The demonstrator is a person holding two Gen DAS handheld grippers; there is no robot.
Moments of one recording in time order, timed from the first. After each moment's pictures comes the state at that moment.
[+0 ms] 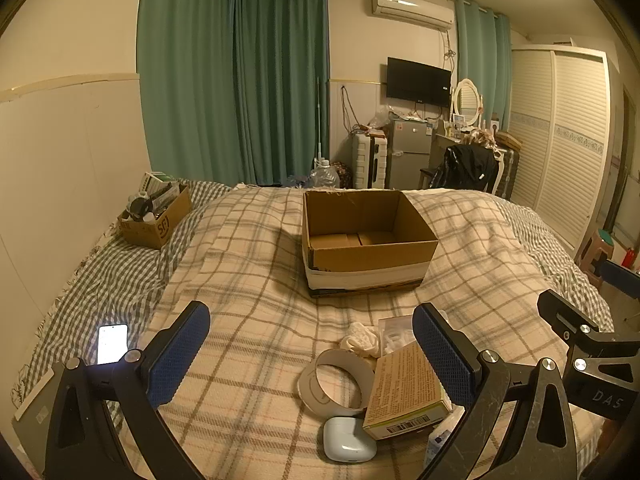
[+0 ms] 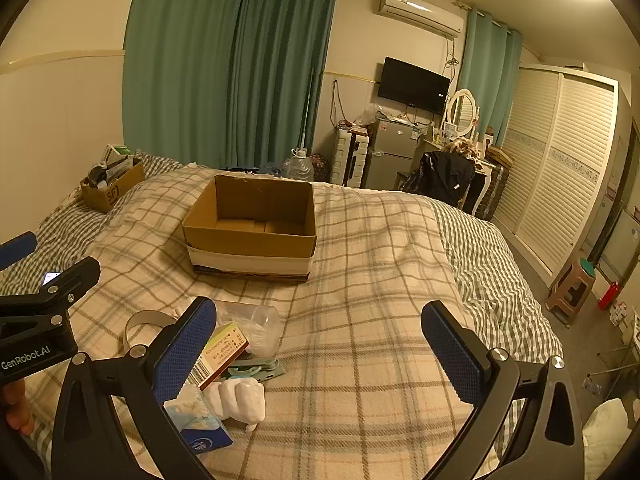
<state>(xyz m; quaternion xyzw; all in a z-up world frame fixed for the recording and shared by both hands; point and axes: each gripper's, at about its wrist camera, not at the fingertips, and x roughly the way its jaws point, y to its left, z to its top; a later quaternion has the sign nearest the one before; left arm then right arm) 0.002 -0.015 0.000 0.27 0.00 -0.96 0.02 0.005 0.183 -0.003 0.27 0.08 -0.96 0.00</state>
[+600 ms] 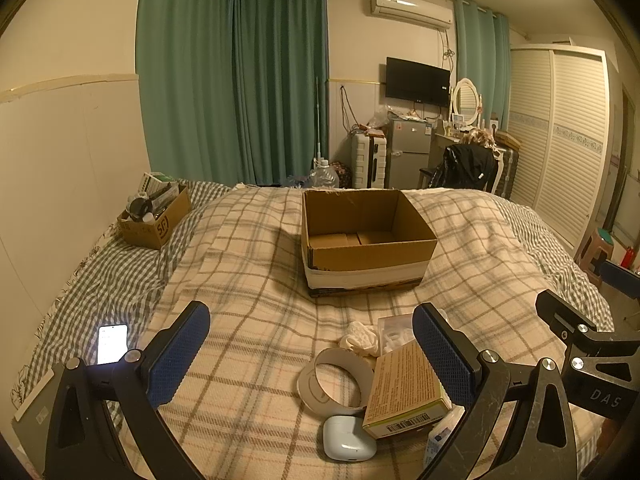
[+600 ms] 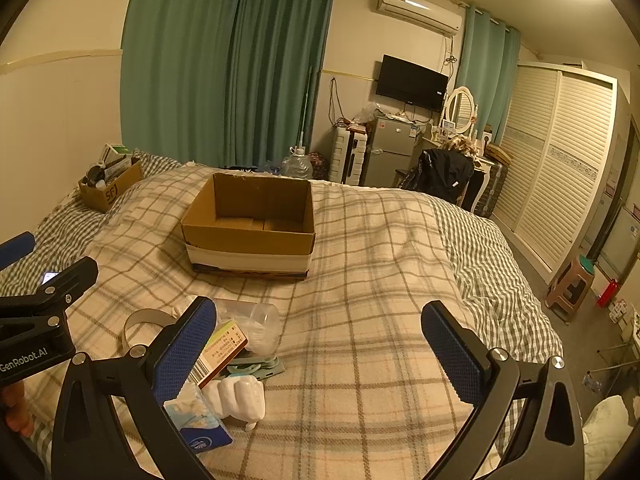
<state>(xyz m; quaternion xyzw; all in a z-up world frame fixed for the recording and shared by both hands) 0.002 -0.014 0.000 0.27 0.00 -0.96 0.02 0.006 0.184 -0.003 0.27 0.07 -0.96 0.00</state>
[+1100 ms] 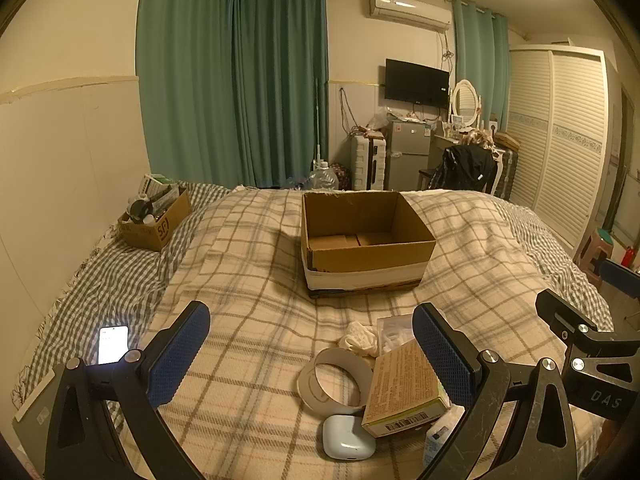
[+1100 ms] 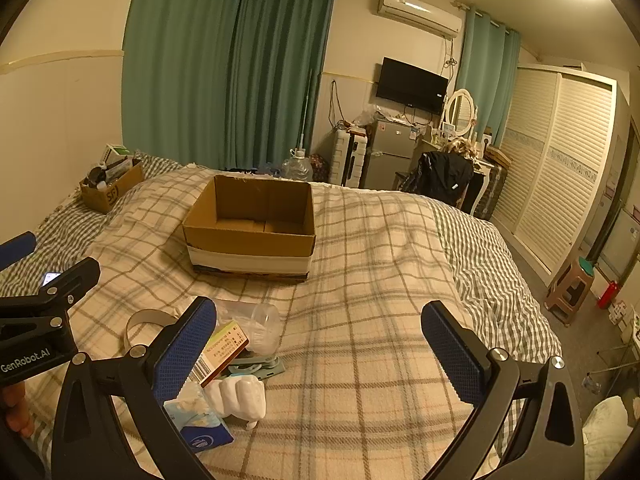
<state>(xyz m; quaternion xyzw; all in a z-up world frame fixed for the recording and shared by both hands) 0.004 -0.012 0.002 0.27 0.00 -0.96 0.02 0.009 0.182 0.000 0.27 0.08 -0.96 0.00</state>
